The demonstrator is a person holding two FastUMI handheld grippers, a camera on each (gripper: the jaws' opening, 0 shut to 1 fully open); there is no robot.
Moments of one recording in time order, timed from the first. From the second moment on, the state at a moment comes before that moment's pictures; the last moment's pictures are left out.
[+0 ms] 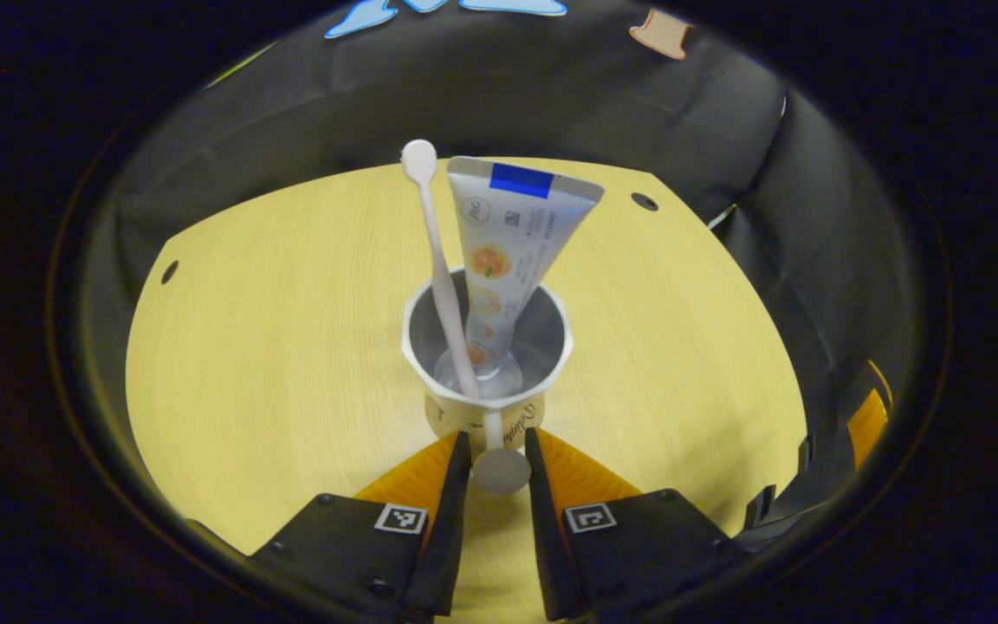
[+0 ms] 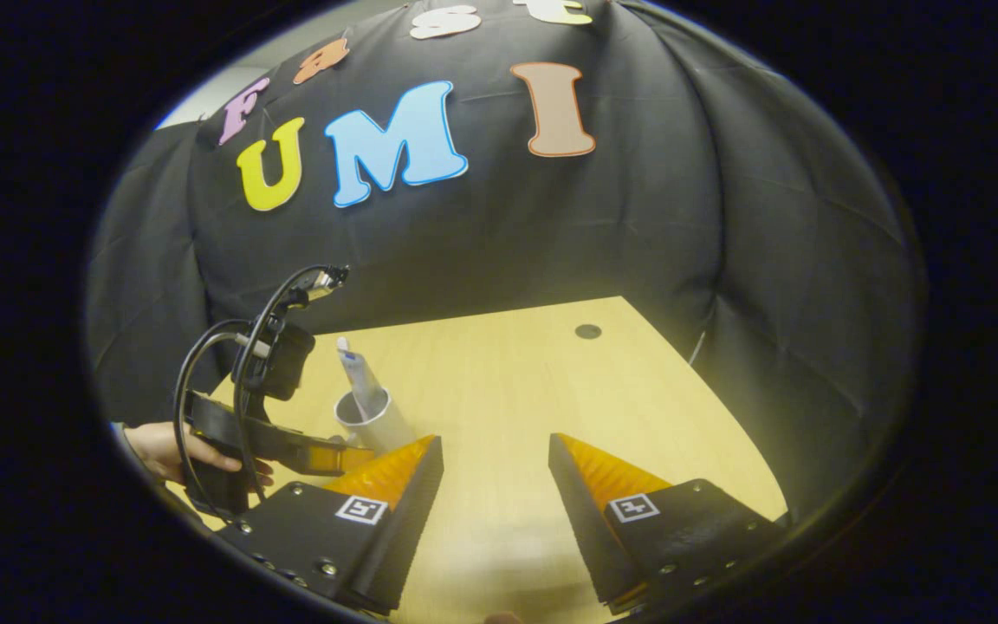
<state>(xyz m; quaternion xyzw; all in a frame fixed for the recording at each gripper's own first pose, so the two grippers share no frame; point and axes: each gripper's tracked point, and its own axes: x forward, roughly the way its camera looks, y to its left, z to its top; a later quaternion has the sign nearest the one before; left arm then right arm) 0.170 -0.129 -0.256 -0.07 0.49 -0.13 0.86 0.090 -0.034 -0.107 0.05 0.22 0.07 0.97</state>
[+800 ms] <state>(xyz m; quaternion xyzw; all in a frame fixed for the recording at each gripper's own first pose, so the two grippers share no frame) 0.116 -0.109 -0.180 -0.10 0.42 -0.14 0.89 0.074 0.009 -0.055 0.02 0.16 0.11 0.98</state>
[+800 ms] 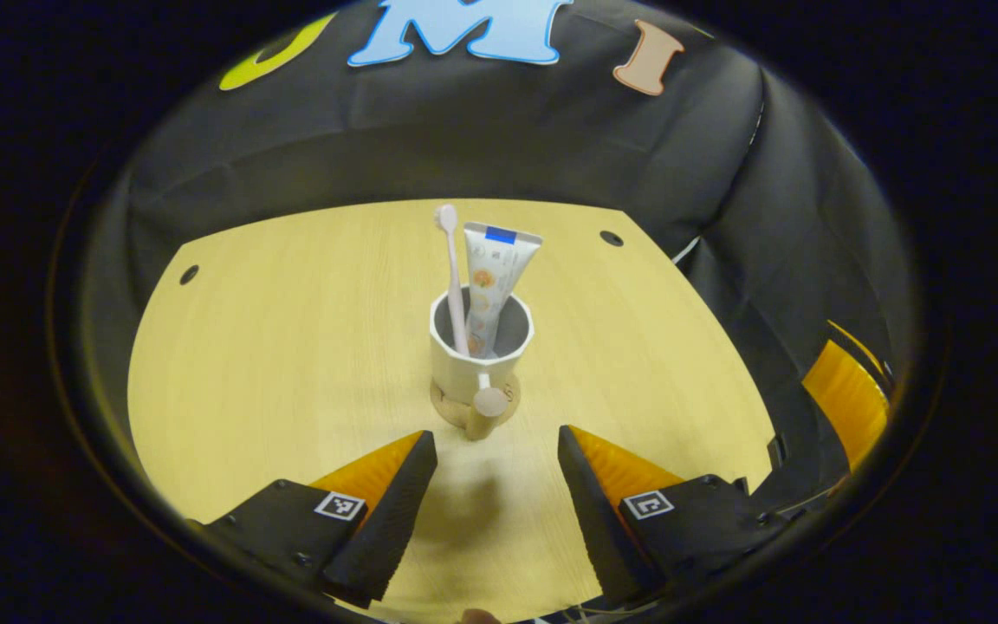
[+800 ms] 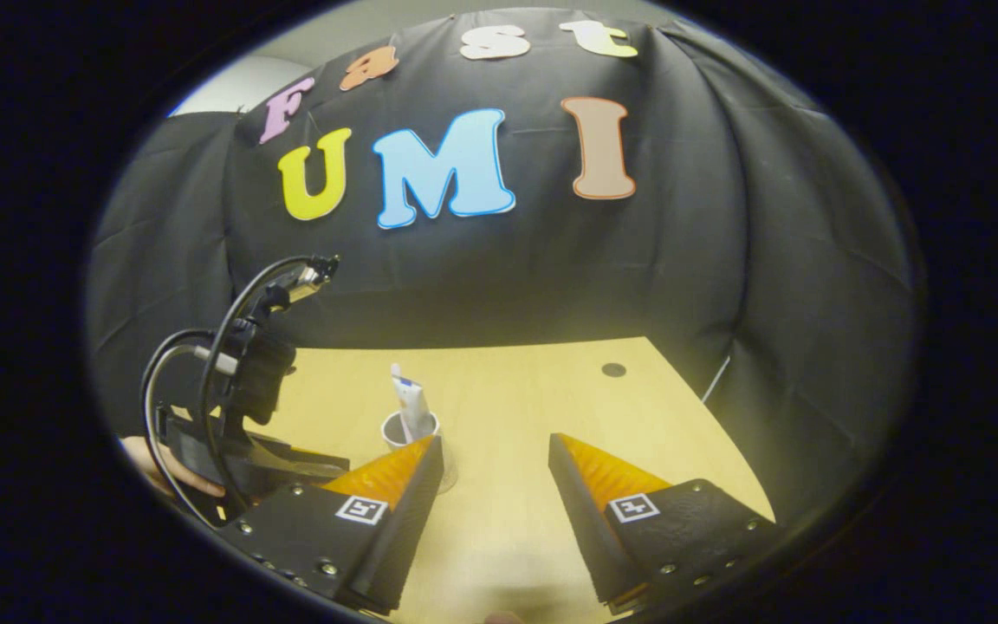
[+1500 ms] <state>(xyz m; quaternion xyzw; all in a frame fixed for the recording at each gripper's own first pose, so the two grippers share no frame) 0.092 -0.044 -0.068 -0.12 0.20 -0.06 0.97 0.066 0.040 -0.012 -0.02 0.09 0.16 0.98</state>
